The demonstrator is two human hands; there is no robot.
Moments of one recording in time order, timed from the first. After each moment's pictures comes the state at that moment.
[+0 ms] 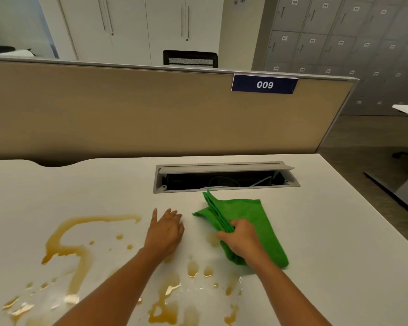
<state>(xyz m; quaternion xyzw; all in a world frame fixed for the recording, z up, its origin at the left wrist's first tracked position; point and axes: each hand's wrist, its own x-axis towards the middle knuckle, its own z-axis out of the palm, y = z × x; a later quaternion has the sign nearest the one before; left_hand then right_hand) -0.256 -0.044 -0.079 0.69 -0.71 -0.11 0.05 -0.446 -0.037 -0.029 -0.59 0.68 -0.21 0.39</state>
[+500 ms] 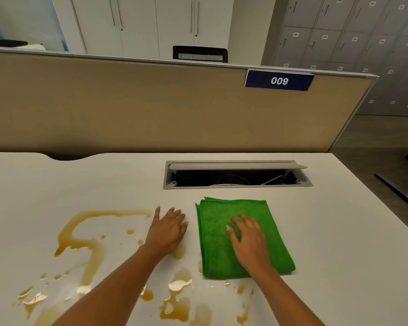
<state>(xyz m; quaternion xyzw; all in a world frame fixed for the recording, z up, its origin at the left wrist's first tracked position) -0.230 -0.038 -0.084 0.68 -0.72 -0.11 0.03 -0.442 -0.035 -0.081 -0.72 0.65 -0.18 0.16</state>
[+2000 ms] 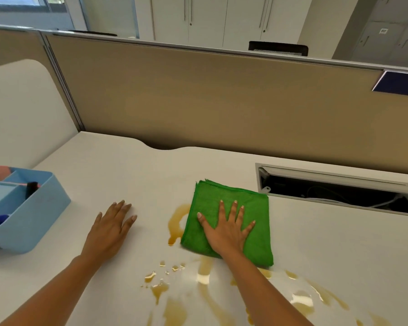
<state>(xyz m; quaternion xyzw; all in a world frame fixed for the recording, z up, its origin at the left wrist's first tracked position) 0.095 0.079 -0.102 0.83 -0.51 -0.13 0.17 -0.146 -0.031 -0.107 -0.74 0.63 -0.05 0.21</state>
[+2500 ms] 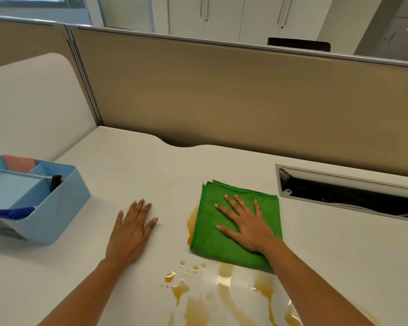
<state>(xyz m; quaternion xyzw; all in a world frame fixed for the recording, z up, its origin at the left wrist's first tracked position) 0.093 0.084 -0.118 0.83 -0.52 -0.09 0.16 -0.164 -0.072 -0.112 -0.93 0.36 0.00 0.09</state>
